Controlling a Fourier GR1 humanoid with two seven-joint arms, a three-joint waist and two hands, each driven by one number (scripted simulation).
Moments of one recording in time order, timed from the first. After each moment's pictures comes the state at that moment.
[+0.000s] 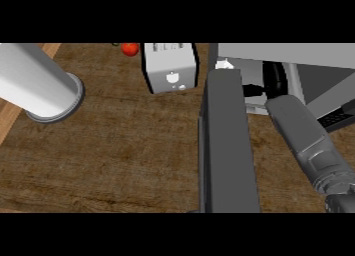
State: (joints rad) left arm 0.77 0.16 0.12 -2.04 0.31 -0.40 -0.56; right arm -1.03 -0.20 -0.33 -0.14 0.47 -0.50 -0.66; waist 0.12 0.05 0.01
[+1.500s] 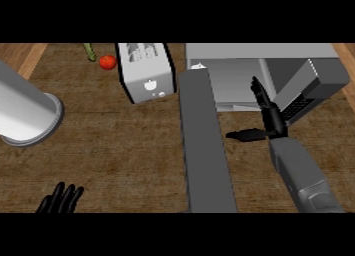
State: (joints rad) left arm 0.66 0.03 -0.21 -2.13 0.03 -0.31 -0.37; right arm -0.72 -0.14 -0.37 -0.28 0.31 -0.02 -0.93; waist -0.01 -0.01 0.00
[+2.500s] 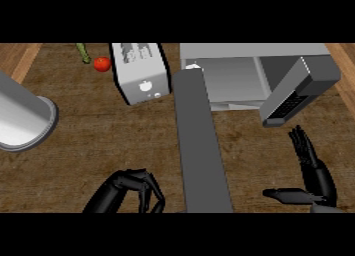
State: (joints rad) left arm 0.19 0.00 -0.37 -1.81 -0.18 -0.21 -0.14; right arm -0.07 -0.13 -0.27 -1.01 0.19 0.23 -0.86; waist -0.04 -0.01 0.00
